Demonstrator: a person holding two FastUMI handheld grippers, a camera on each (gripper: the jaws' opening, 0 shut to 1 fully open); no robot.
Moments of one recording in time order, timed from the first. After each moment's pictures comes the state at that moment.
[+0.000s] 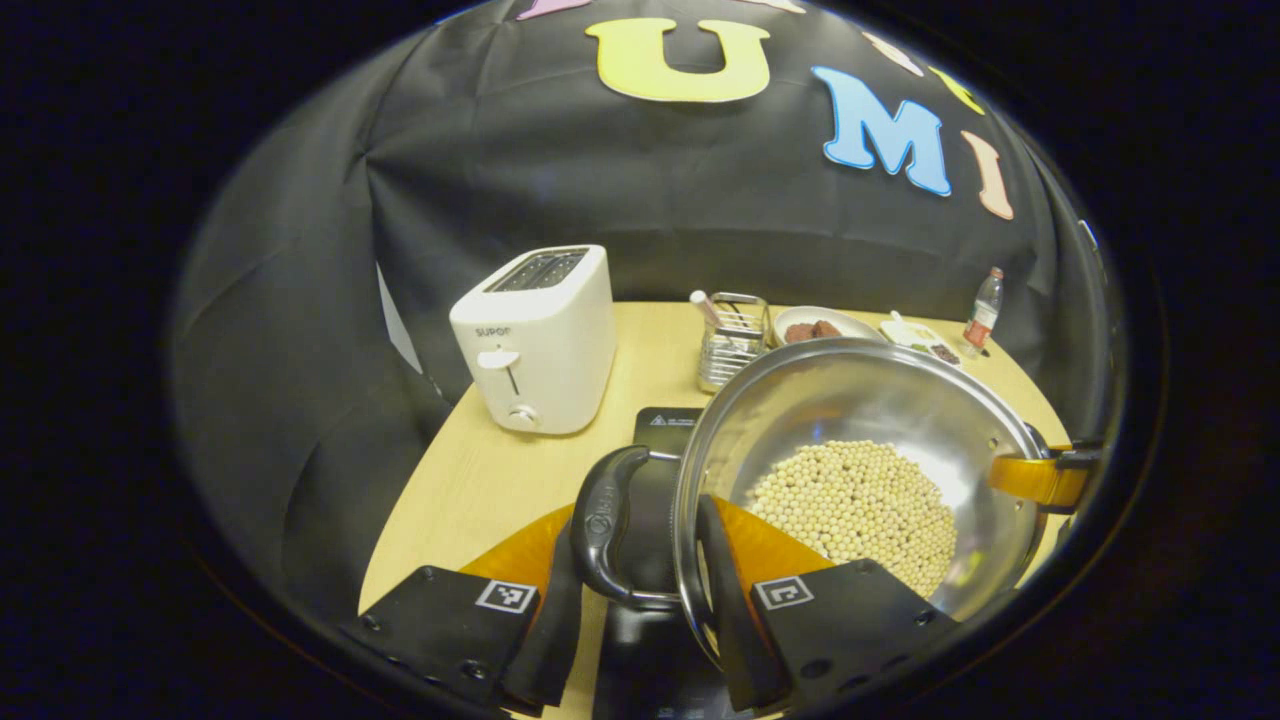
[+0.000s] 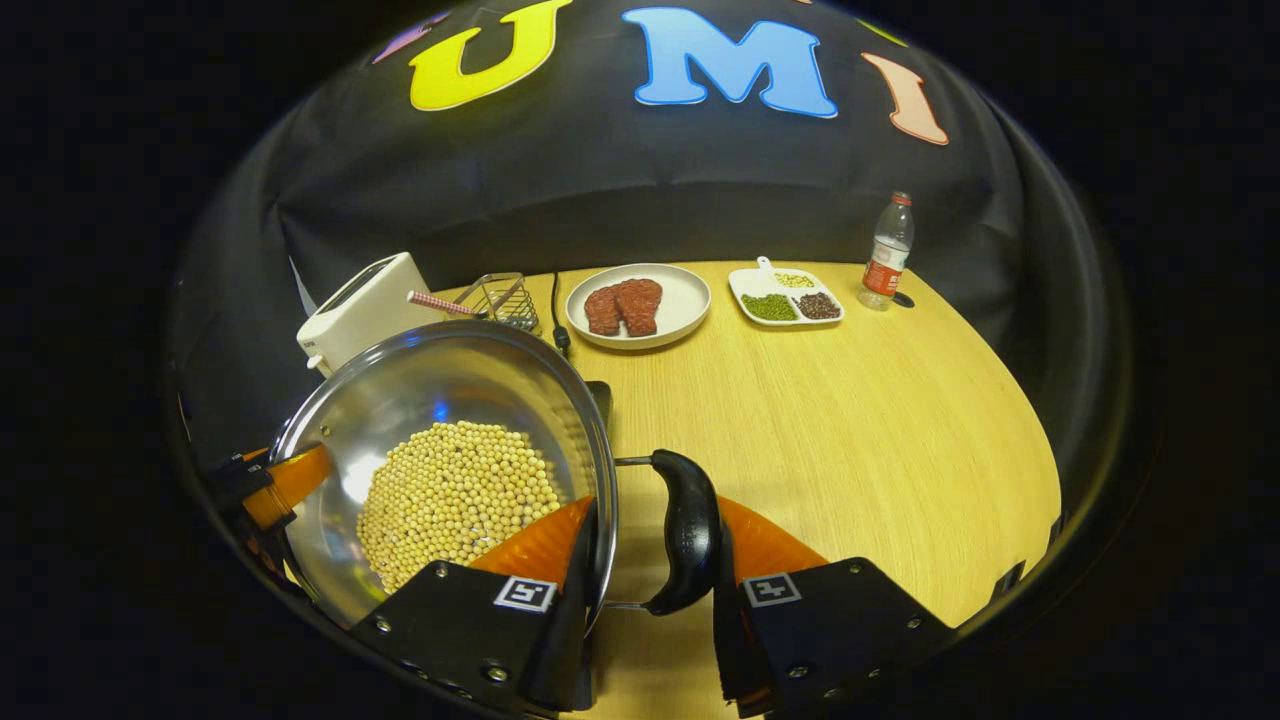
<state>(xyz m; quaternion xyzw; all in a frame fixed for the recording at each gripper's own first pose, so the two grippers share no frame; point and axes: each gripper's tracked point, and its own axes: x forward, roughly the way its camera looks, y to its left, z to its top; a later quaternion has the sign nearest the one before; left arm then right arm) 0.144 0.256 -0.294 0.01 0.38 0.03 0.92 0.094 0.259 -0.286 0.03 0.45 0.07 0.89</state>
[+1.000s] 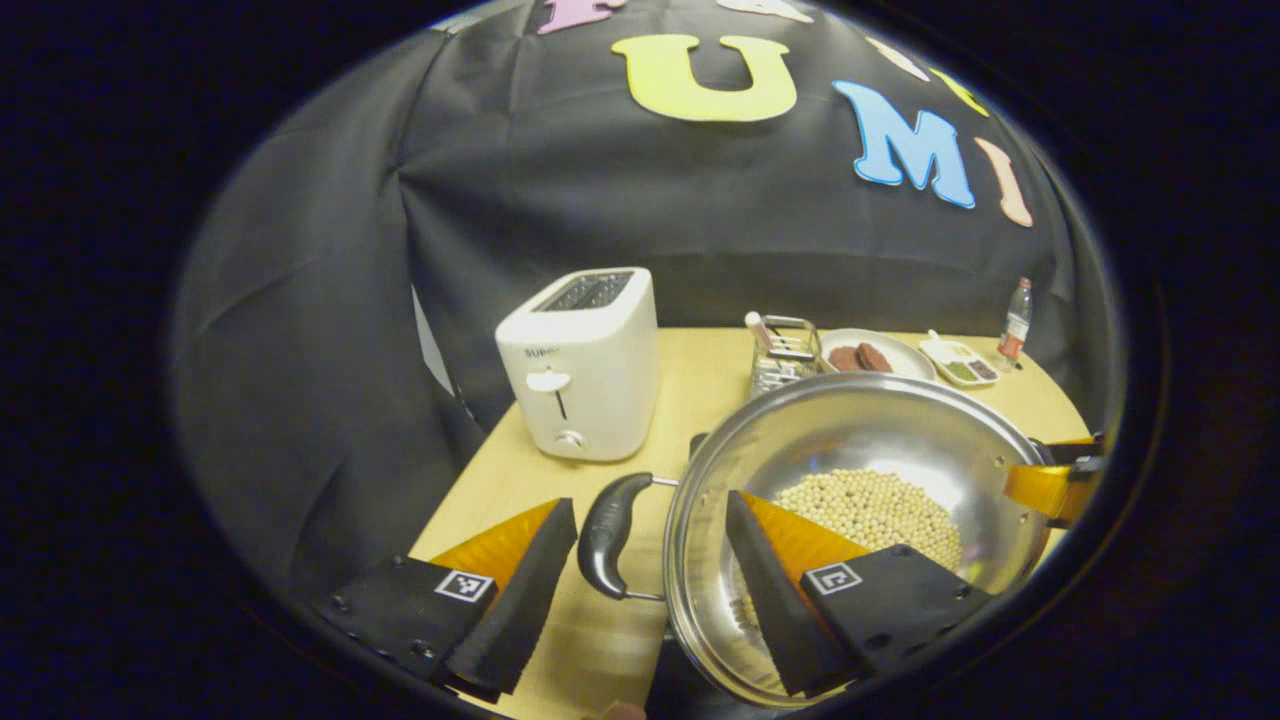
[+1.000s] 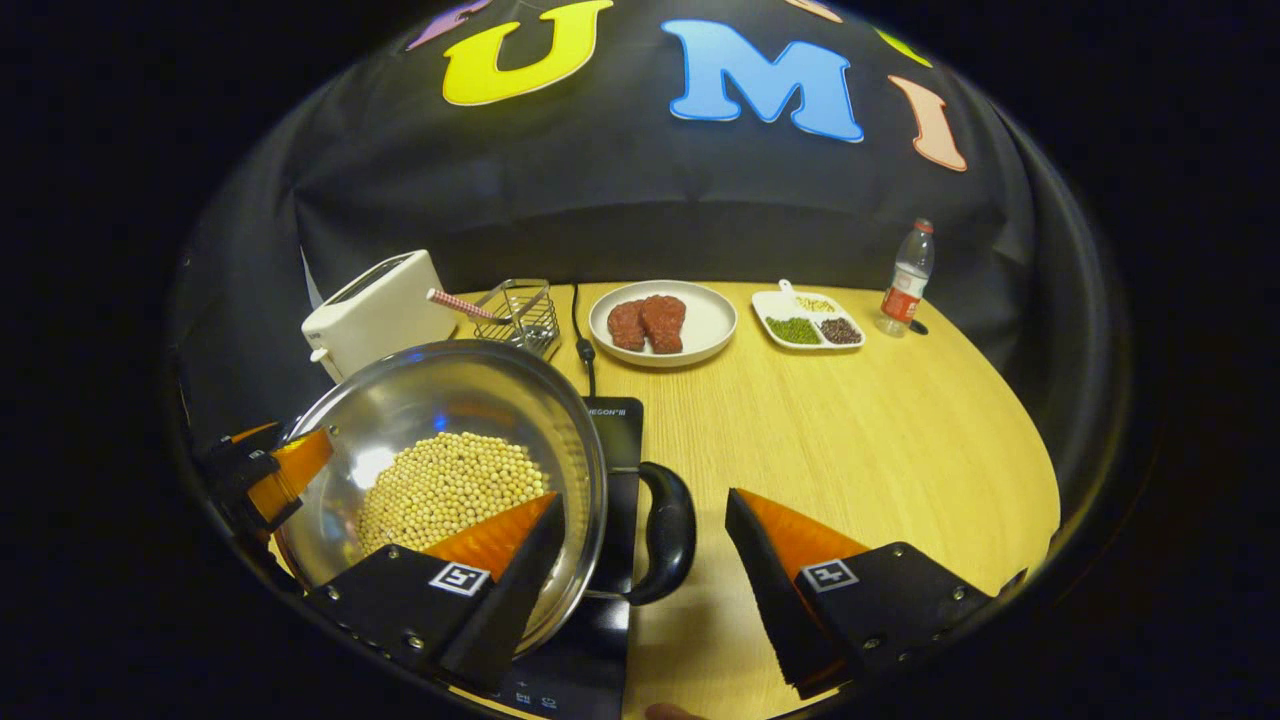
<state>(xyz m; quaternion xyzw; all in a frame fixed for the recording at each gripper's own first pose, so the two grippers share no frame) 0.160 0.287 -0.278 0.04 0.31 0.08 0.94 0.107 0.269 -0.279 0.00 0.40 0.08 0.91</state>
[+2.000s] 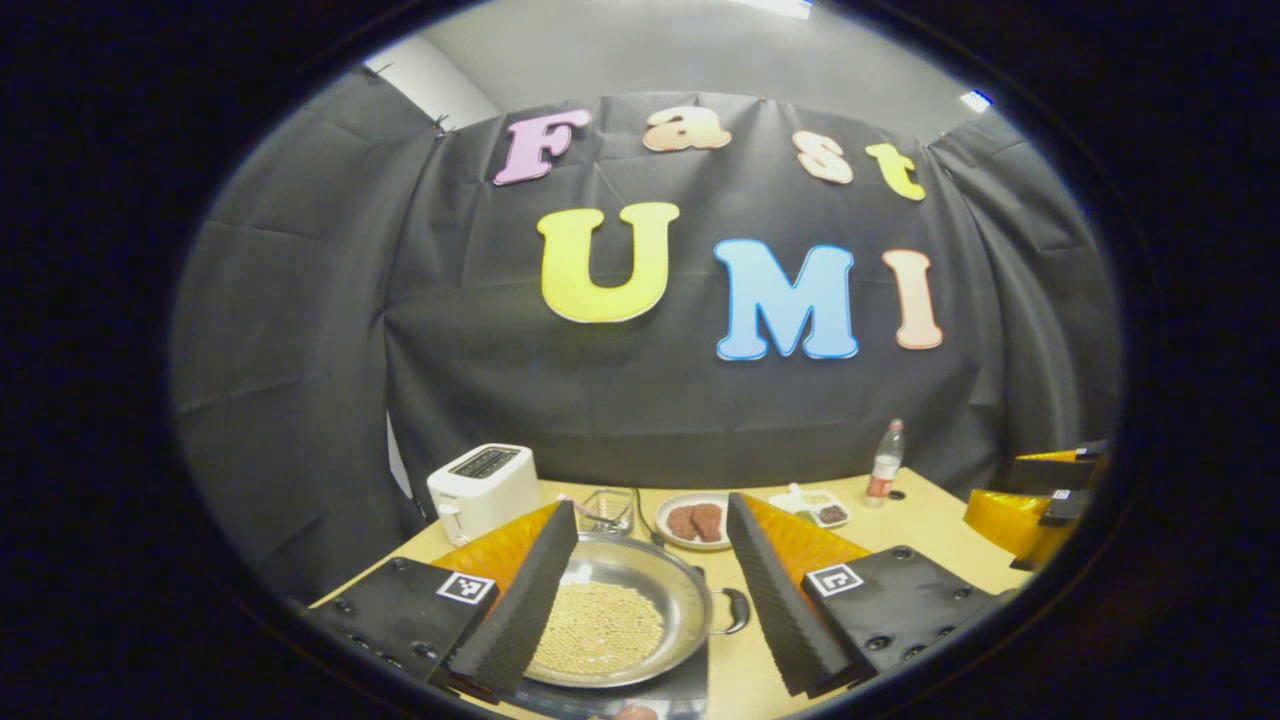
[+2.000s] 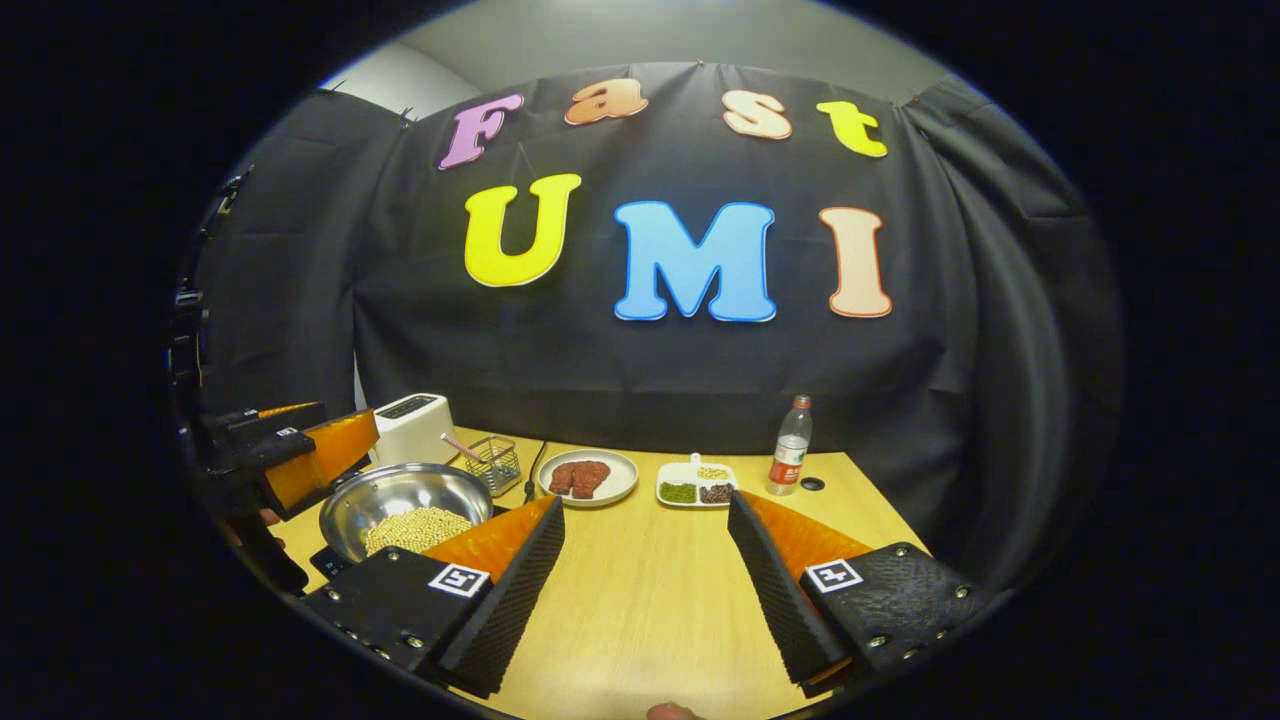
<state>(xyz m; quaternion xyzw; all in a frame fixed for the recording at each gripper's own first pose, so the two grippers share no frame) 0.085 0.011 -0.060 0.00 0.10 0.04 0.99 0.059 0.064 -0.098 0.00 0.17 0.11 0.98</state>
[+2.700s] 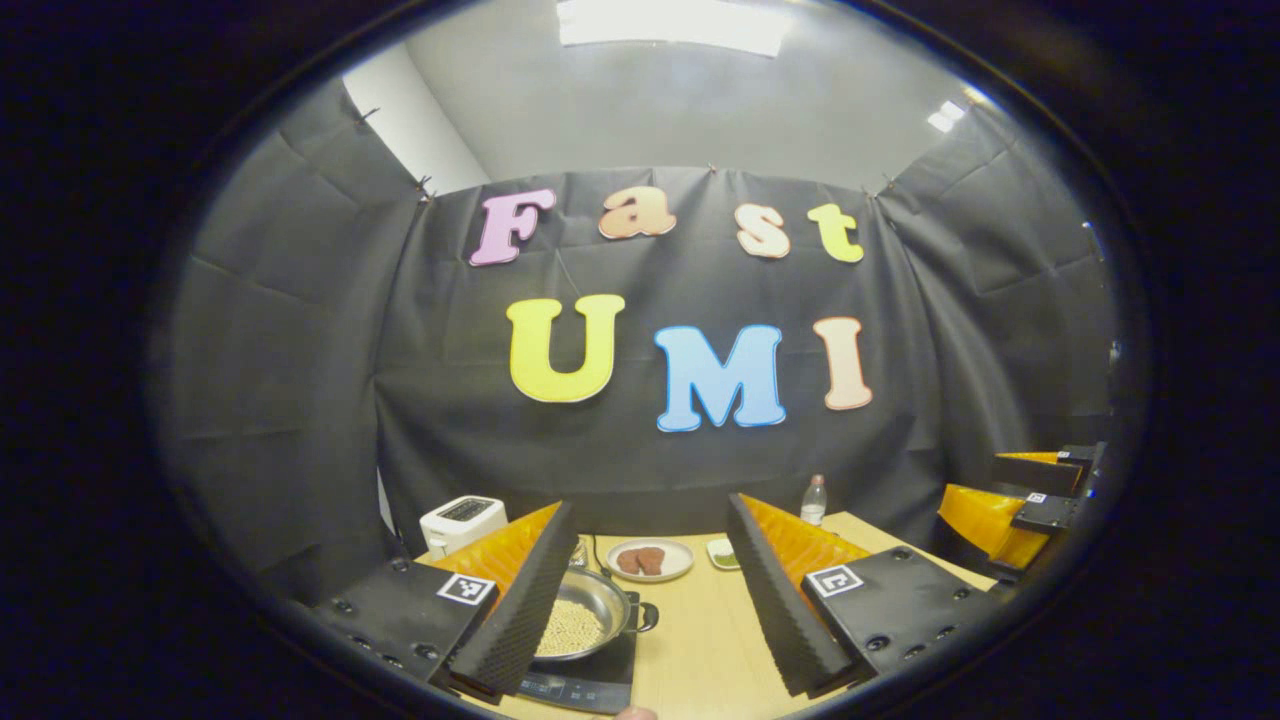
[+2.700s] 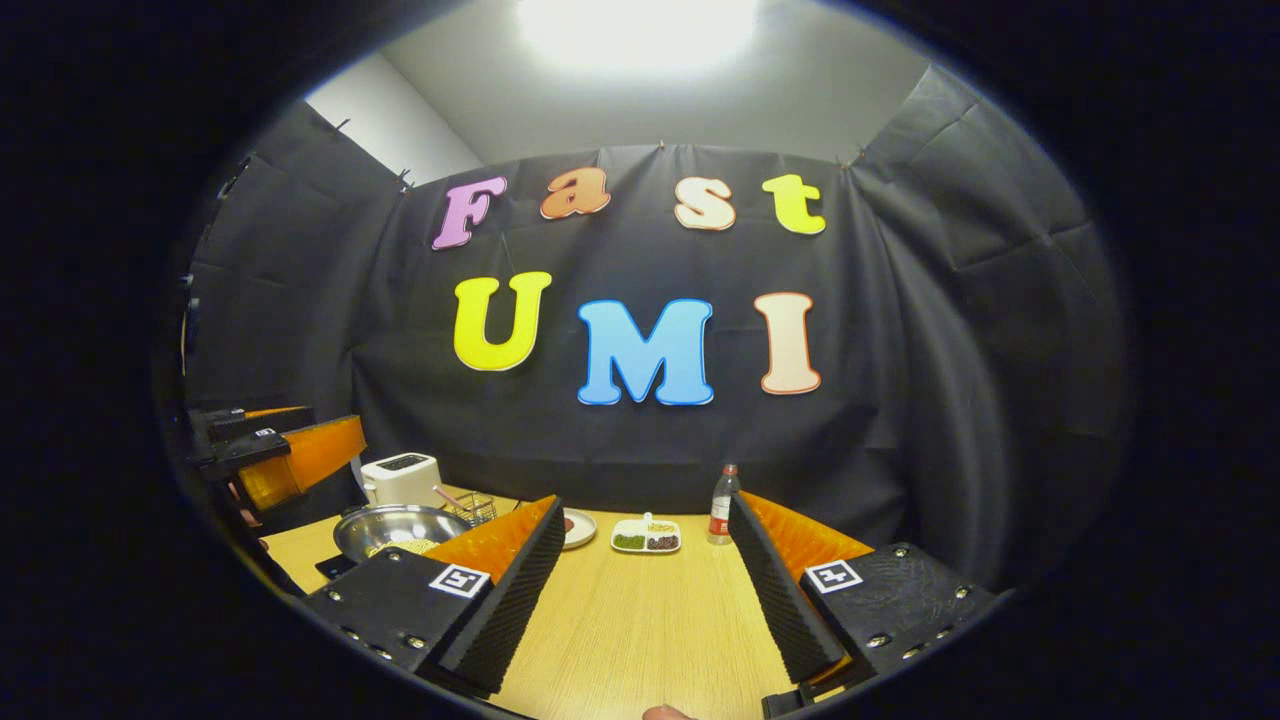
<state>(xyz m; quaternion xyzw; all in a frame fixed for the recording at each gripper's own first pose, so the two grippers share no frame) -0.030 -0.049 0.035 0.01 0.01 0.00 1.00 -0.028 -0.009 -0.014 0.01 0.04 0.08 1.00</state>
